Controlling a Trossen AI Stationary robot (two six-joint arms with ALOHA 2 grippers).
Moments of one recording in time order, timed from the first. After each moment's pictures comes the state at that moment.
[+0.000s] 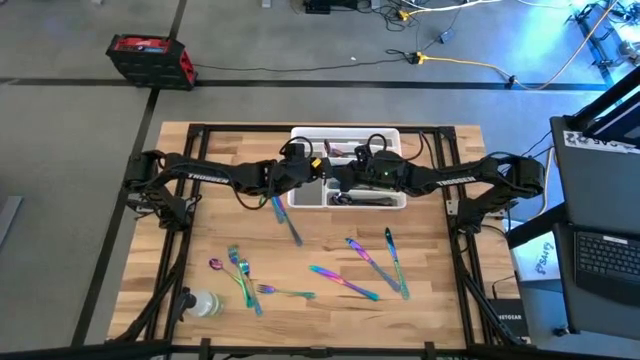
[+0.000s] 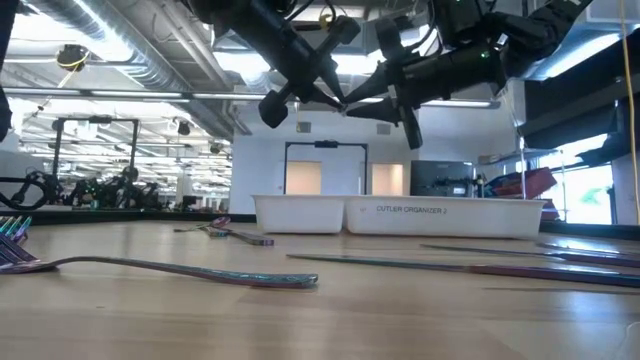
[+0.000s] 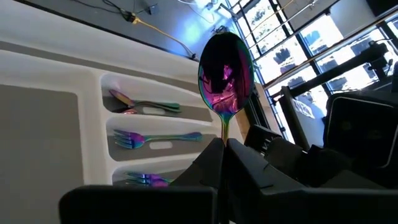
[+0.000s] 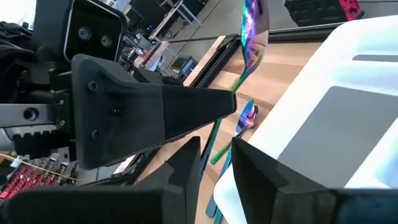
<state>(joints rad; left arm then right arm) 0.10 1.65 1.14 0.07 -0.61 -1.13 -0.23 1.49 0.69 0.57 0.03 0.84</state>
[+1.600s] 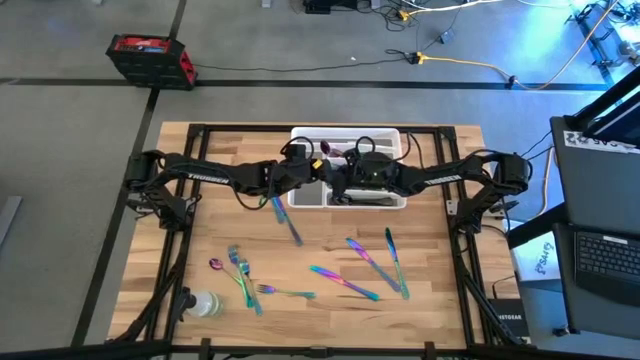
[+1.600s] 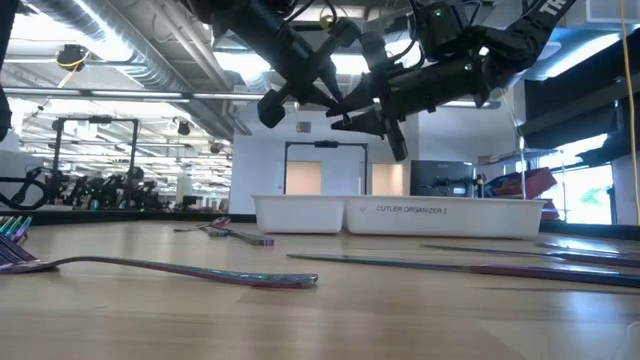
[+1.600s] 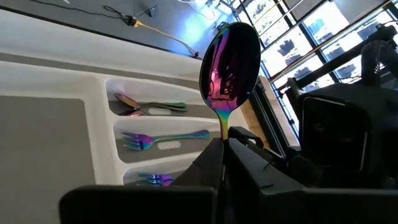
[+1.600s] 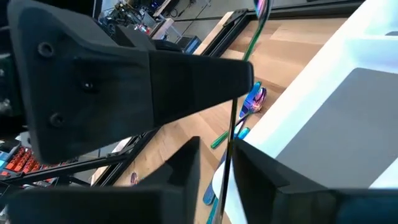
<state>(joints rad) 0.10 1.65 1.14 0.05 -0.60 -1.07 -0.23 1.61 0.74 0.60 -0.05 0.80</state>
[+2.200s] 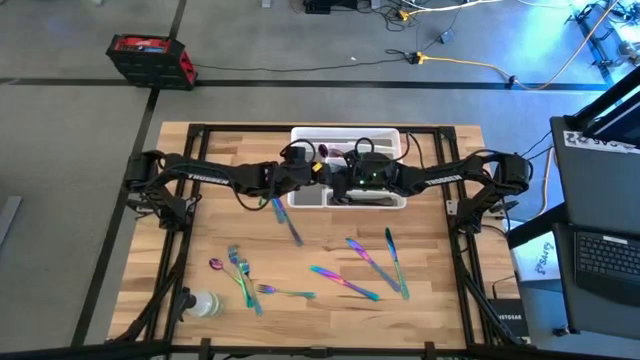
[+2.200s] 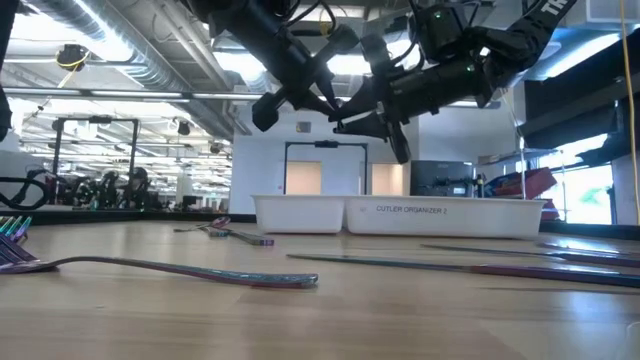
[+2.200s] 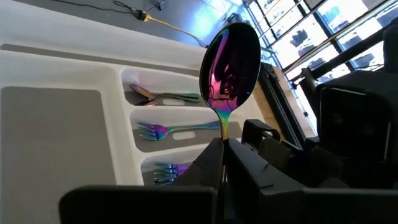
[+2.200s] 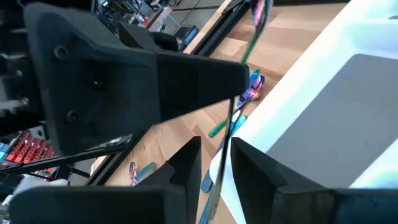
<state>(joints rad) 0.09 1.65 1.14 -0.01 -0.60 -1.08 -0.23 1.61 0.74 0.56 -0.08 0.80</state>
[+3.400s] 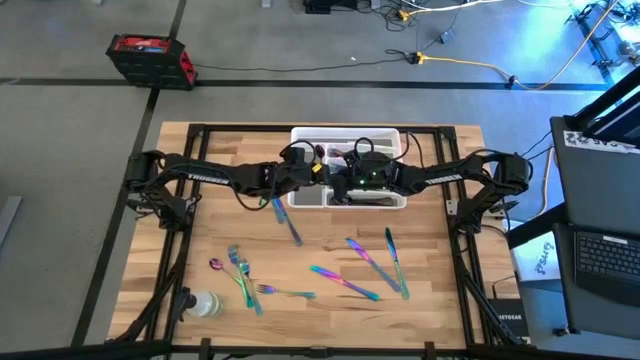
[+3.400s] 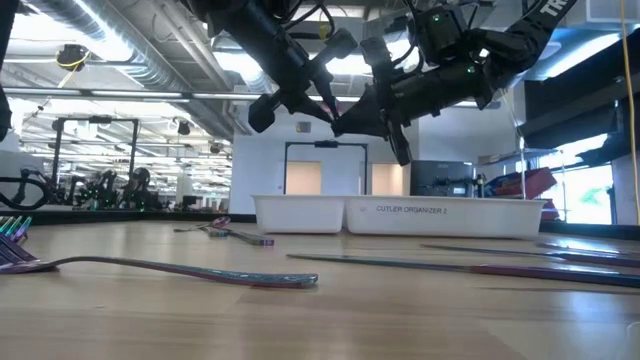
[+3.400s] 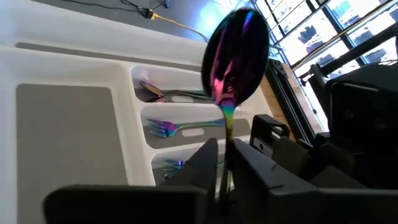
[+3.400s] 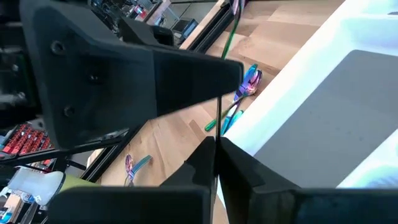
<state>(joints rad) 0.09 1.65 1.14 -0.05 -0.61 -1.08 -0.24 1.61 0.74 0.55 -0.11 0.78</state>
